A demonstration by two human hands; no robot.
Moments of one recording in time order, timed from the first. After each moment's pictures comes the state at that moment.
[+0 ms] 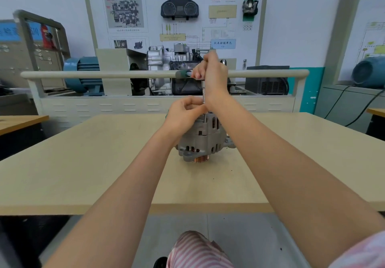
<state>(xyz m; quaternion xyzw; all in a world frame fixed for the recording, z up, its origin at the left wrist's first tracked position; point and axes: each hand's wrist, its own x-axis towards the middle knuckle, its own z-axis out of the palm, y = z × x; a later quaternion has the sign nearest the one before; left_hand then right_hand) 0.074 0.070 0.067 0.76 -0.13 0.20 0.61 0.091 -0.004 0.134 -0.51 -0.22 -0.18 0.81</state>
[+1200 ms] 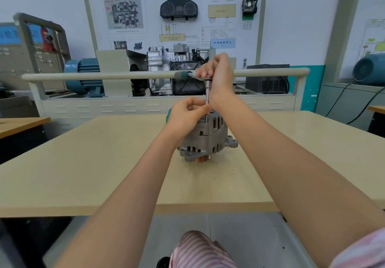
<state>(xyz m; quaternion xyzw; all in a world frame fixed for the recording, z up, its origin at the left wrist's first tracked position) 0.072 0.067 0.067 0.78 -0.10 0.21 0.58 0.099 -0.014 0.134 -0.46 -0.22 -0.15 0.85</state>
